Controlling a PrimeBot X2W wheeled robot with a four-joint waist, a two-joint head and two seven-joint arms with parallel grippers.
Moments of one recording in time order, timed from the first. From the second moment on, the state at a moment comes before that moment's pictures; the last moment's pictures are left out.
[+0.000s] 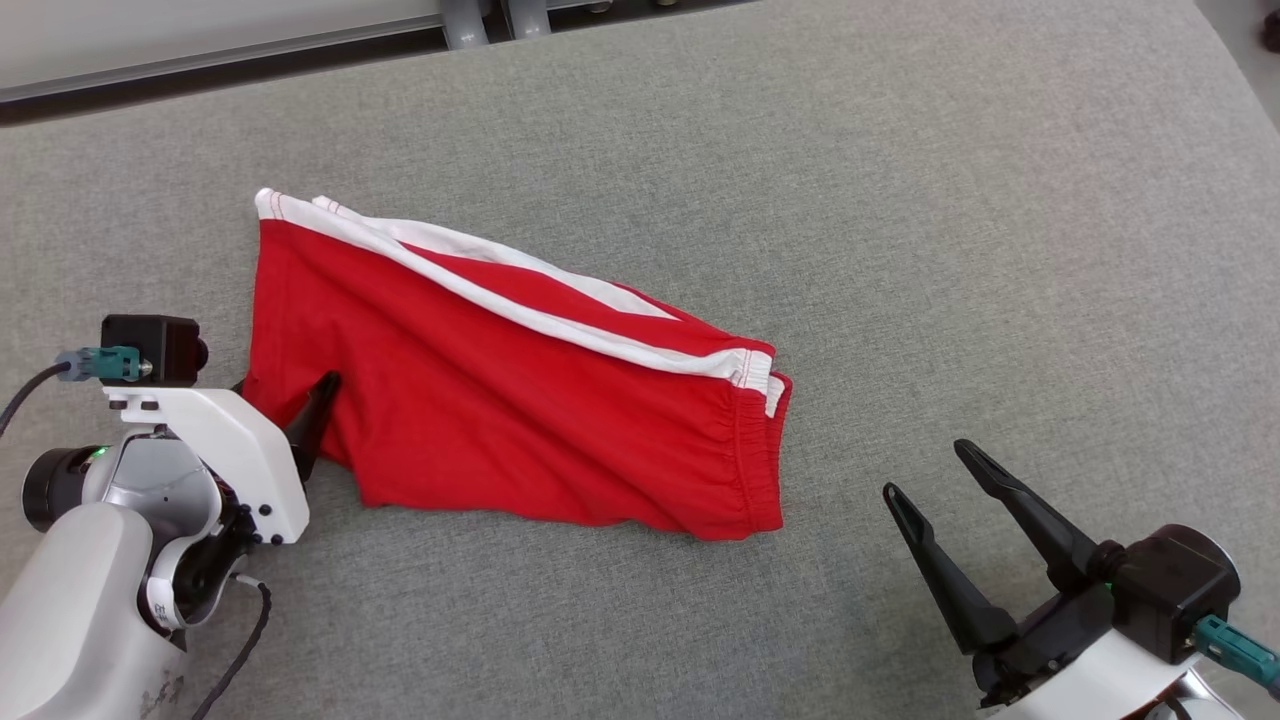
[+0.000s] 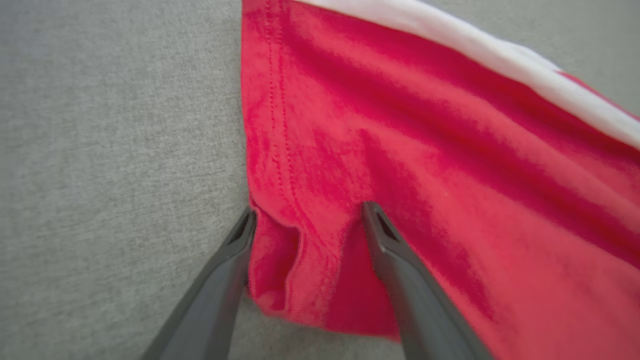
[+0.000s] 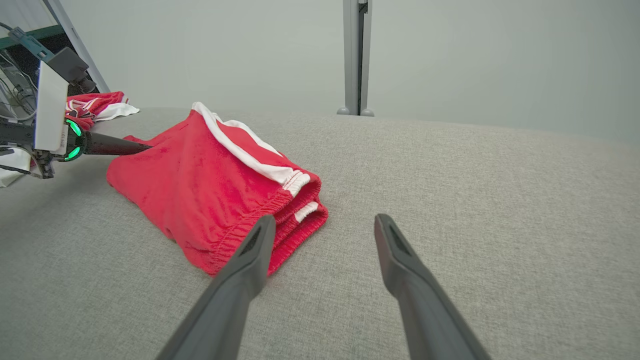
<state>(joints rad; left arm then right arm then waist) -0.42 0.41 -0.30 0.32 -0.66 0.00 0.41 -0.05 -0.35 0.36 -0.10 0.36 0.13 -0.16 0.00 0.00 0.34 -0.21</state>
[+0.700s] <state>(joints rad) -0.04 0.39 -0.28 -0.02 -0.69 0.08 0.28 0.08 -0.36 0.30 -0.09 0.38 0.13 -0.12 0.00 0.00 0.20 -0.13</state>
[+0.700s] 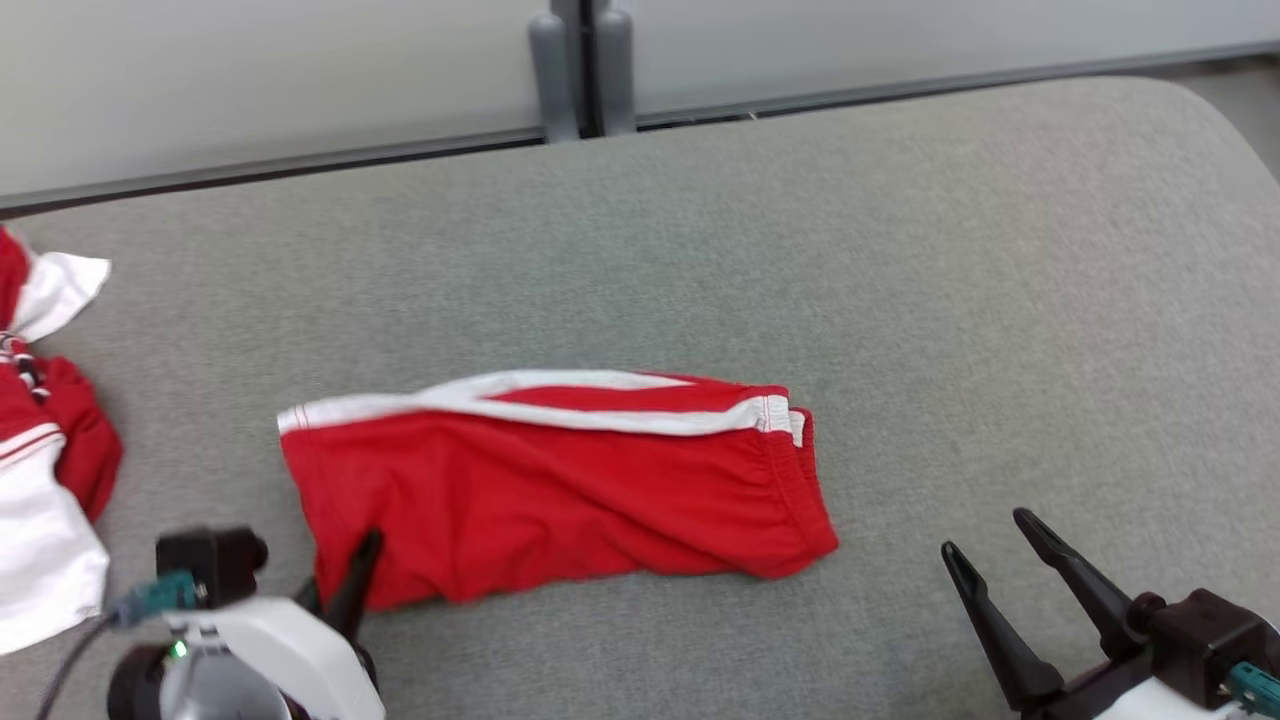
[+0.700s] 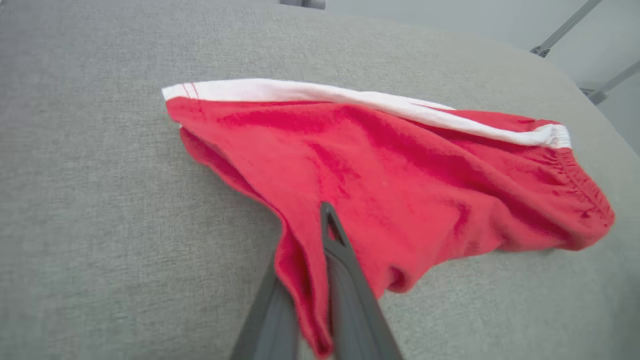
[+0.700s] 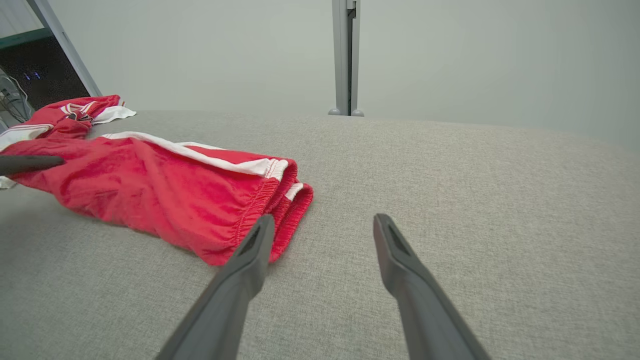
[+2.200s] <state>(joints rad) 0.11 0.07 -0.16 0.03 -0.24 0.10 -0.26 -0.22 -0.22 0.24 0.35 0.24 0.13 0.17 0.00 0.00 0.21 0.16</state>
